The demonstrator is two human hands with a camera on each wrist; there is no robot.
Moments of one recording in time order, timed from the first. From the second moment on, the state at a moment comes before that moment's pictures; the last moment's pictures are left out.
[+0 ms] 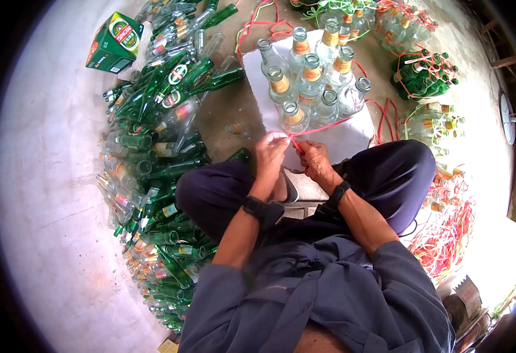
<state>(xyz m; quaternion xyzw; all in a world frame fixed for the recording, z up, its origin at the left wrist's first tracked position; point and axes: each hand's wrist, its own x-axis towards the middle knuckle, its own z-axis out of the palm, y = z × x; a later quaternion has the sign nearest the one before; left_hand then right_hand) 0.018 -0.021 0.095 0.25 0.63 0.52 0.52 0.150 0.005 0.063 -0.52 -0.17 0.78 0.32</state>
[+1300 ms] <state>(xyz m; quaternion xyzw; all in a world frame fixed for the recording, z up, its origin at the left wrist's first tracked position) 0.017 -0.018 0.107 0.58 0.73 0.29 0.20 0.153 0.000 0.067 -0.51 -0.15 0.78 0.34</state>
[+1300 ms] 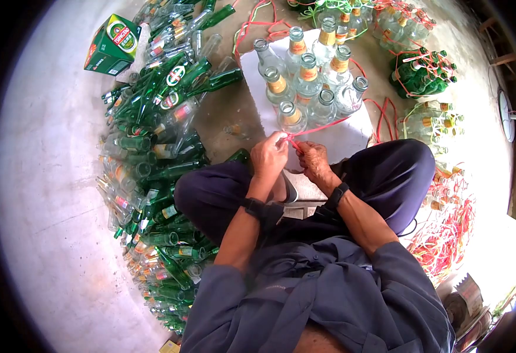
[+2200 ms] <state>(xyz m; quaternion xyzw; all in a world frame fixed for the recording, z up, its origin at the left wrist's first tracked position) 0.019 -0.021 0.089 0.62 0.66 0.38 0.20 0.155 -0.001 0.064 -0.50 -0.14 0.79 0.33</state>
